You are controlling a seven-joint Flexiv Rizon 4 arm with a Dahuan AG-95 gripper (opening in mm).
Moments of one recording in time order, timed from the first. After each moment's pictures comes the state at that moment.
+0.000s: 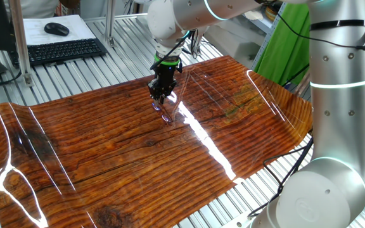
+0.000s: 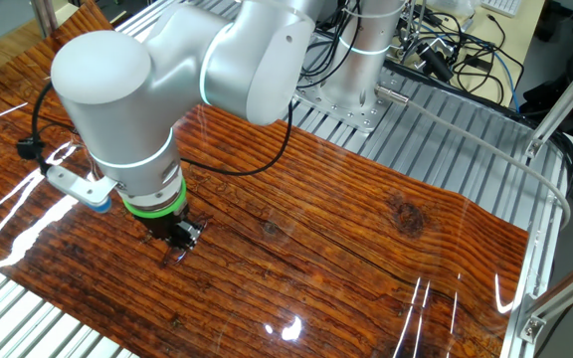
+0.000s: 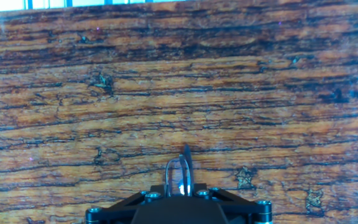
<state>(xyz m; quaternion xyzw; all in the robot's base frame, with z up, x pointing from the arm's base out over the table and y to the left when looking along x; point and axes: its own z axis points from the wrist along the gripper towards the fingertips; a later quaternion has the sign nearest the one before) 0.620 -0.075 0.020 0.02 -1.00 -0.02 0.05</state>
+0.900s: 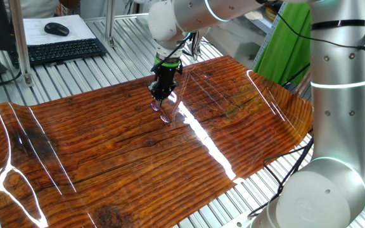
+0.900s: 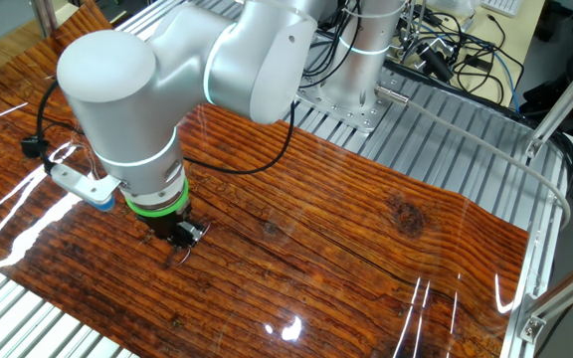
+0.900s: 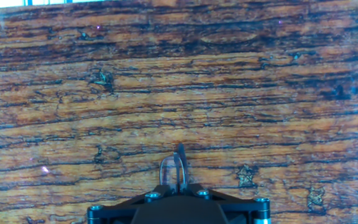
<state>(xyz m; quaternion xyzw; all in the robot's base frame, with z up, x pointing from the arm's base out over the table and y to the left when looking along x) 0.617 -0.073 0.019 0.02 -1.00 -0.02 0.05</state>
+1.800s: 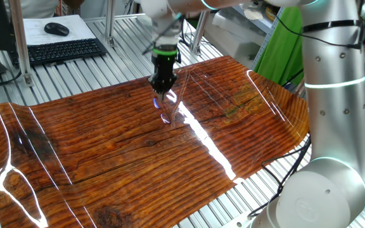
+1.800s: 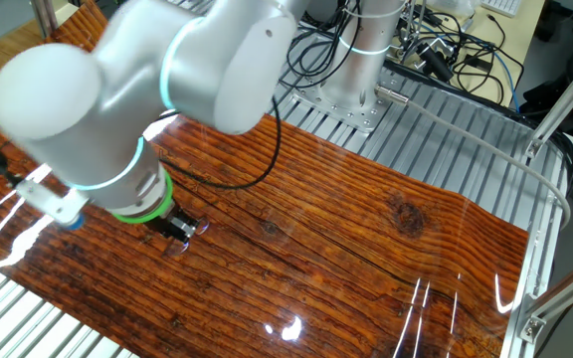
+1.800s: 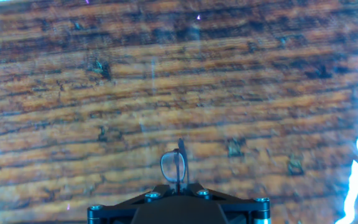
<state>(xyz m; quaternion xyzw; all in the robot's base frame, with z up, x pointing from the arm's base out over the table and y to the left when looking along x) 0.613 -0.077 0.068 0.00 -0.99 -0.01 0.17</state>
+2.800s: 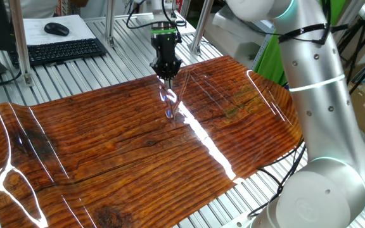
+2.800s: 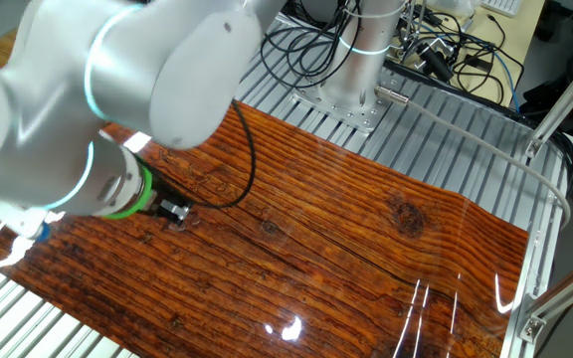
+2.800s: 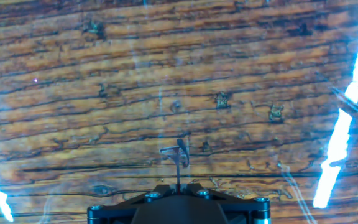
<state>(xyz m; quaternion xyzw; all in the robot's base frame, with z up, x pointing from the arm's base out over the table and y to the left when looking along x) 0.595 -0.082 0.129 -0.01 -0.97 0.01 0.23</state>
